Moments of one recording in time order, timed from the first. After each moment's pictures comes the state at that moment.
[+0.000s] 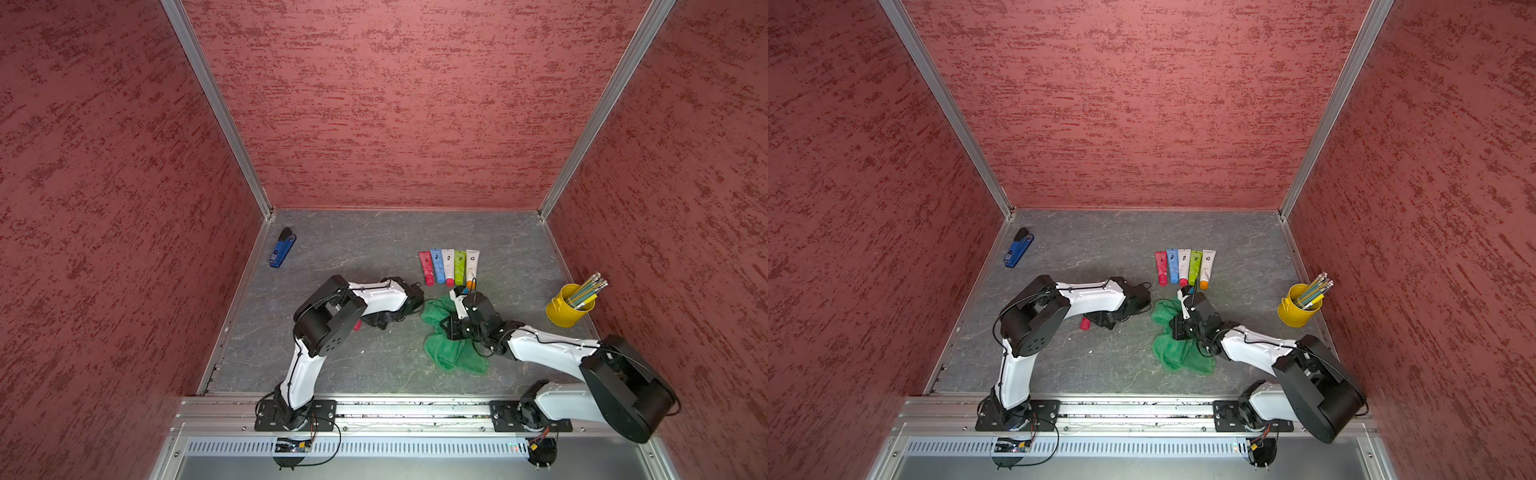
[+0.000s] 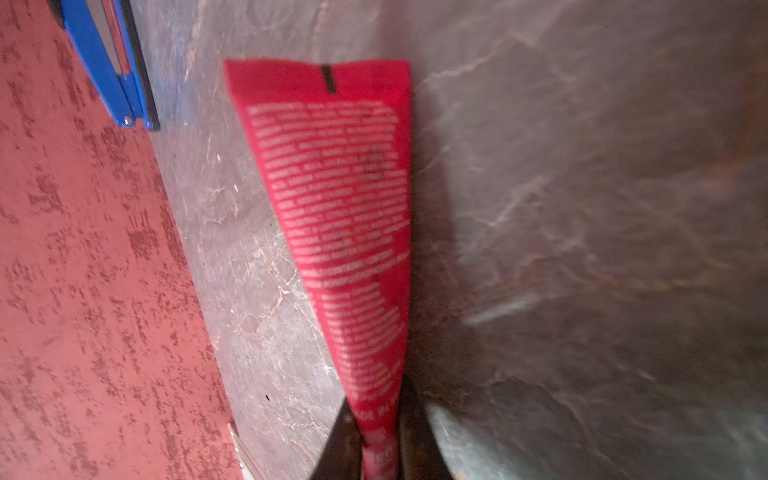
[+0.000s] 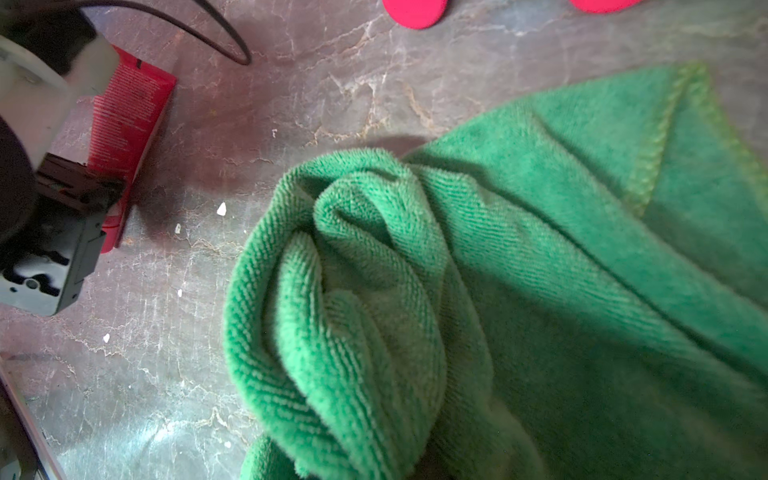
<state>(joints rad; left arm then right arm) -0.85 2.06 1.30 -1.13 -0.69 -0.63 0.61 1.32 0.42 0.07 -0.17 0.53</state>
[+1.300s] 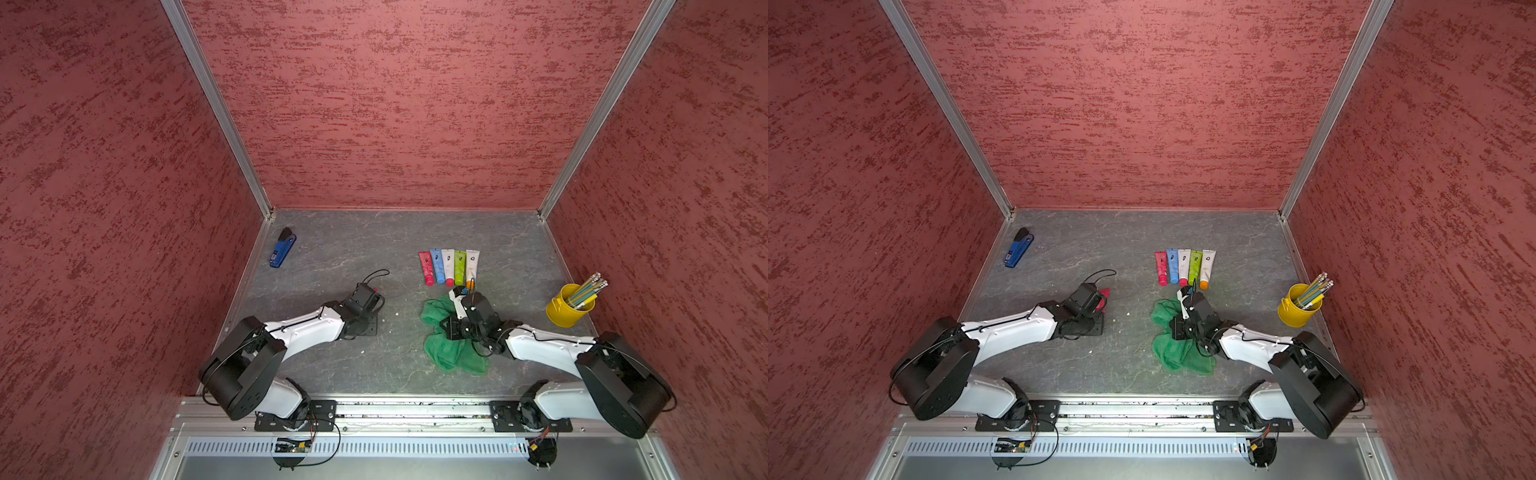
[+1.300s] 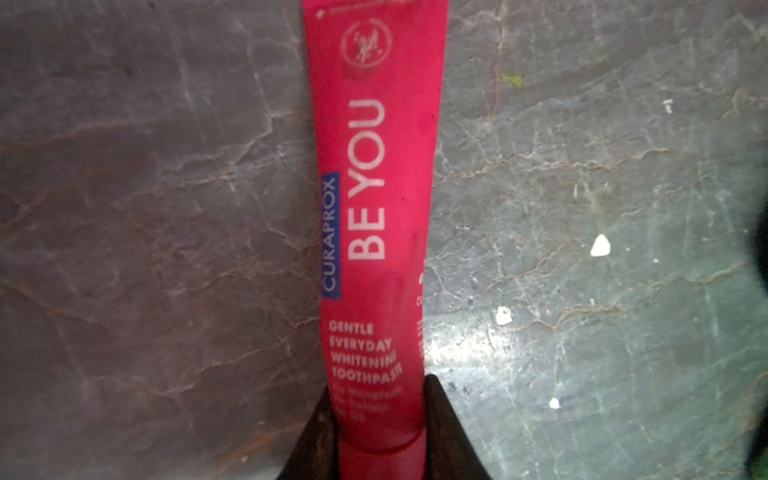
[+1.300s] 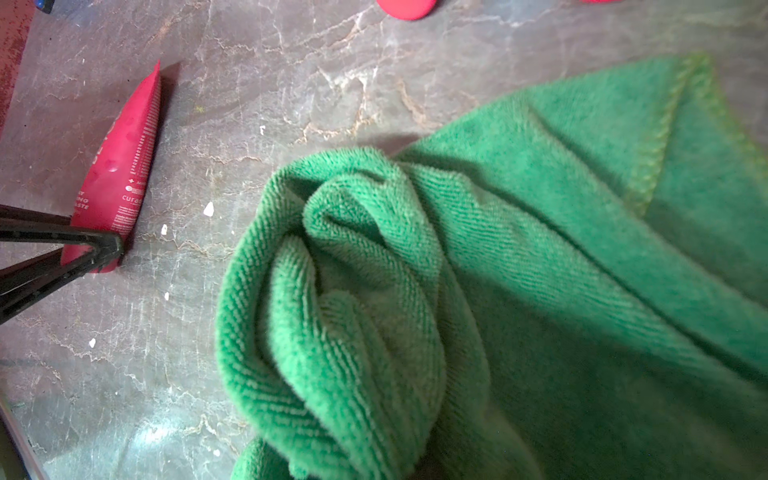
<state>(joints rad) -0.66 1.46 0.68 -0.38 -0.09 -0.59 0.61 1.35 0.44 0.07 -0.15 0.53</state>
